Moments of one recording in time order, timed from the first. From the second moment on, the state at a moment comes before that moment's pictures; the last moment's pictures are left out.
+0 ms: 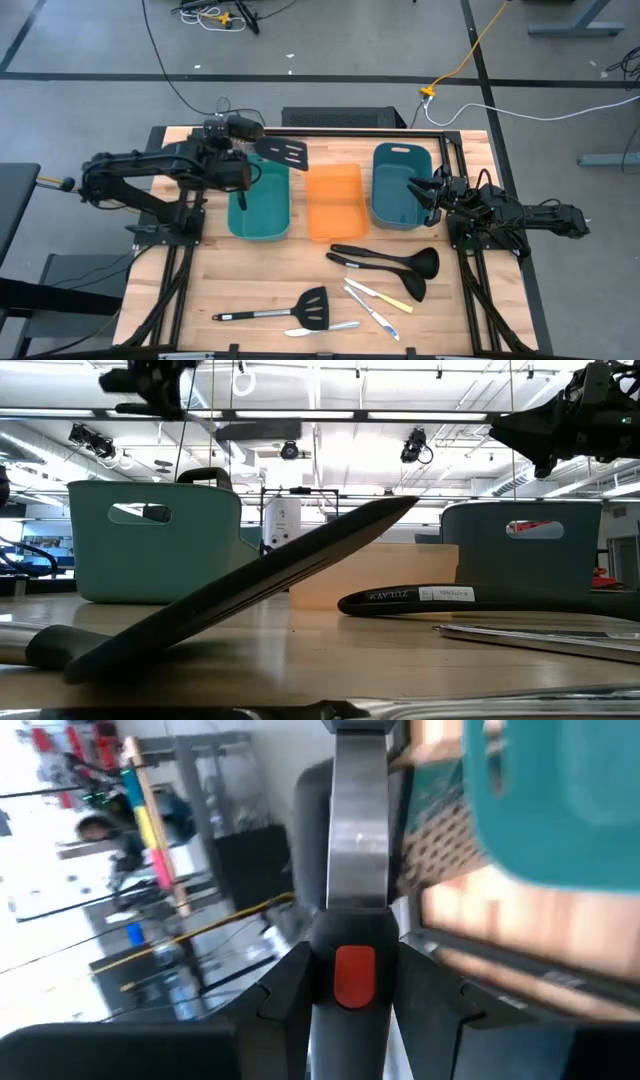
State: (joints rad) left arm 0.03 1.25 1.38 -1.57 -0.99 0.25; right arm -0.05 0.09 0.02 0.31 0.27 0.04
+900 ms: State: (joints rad) left arm 0.02 1.25 1.34 -1.57 -0.99 0.65; right arm -0.05 0.09 0.02 0.31 0.28 0.04
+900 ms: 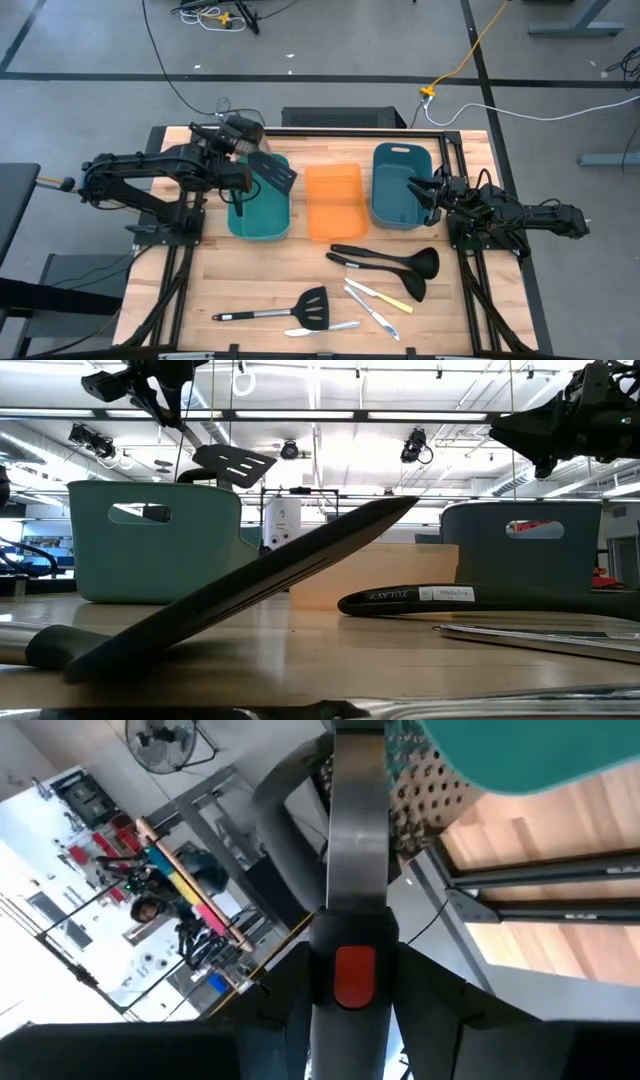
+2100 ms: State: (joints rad) left arm 0.04 1.25 0.96 -1.23 -0.81 0.95; right arm -0.05 0.09 0.02 0.31 0.28 0.04
